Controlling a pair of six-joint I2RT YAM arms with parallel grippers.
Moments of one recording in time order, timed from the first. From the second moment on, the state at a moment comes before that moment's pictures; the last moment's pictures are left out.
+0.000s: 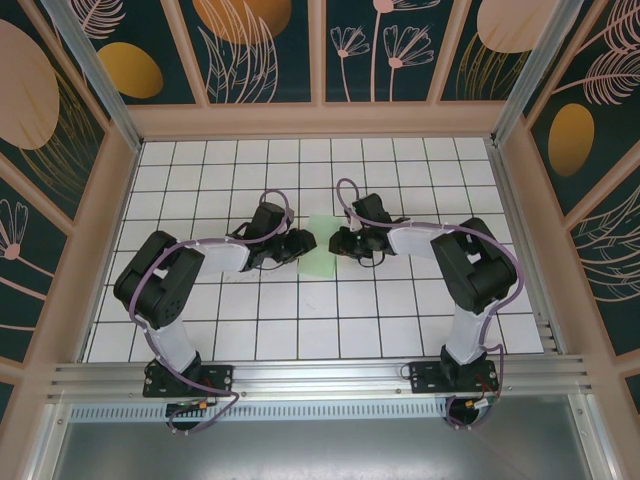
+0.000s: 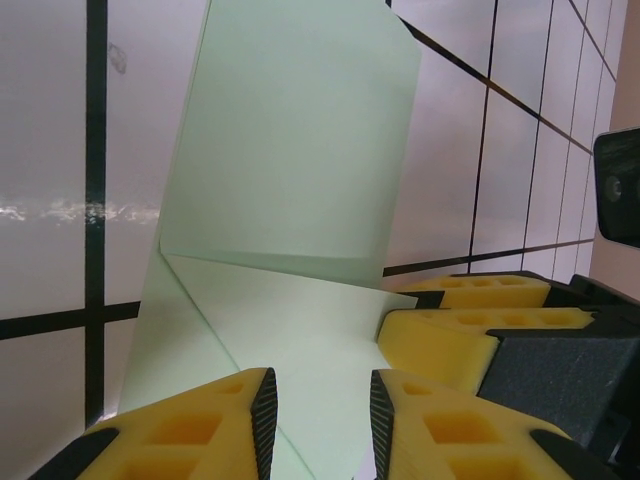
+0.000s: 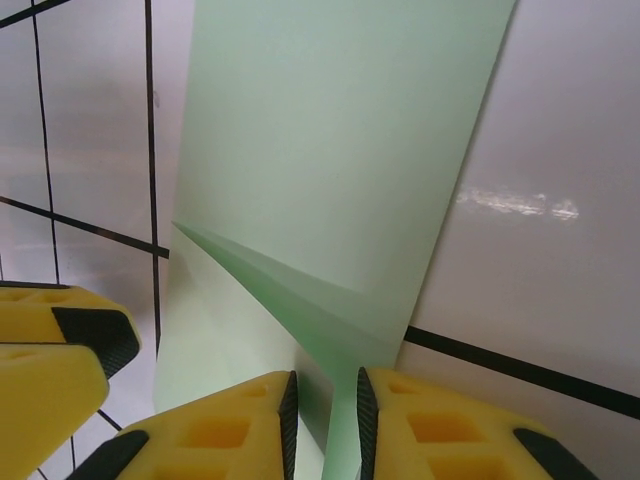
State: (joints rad) left arm -0.55 1.78 0.83 0.18 0.41 -0.97; right arm 0.55 1.84 0.97 -0.10 -0.41 0.63
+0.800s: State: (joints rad) left arm -0.57 1.77 0.78 0.22 0.41 -1.03; right arm 0.55 1.85 0.95 -0.03 -0.41 0.70
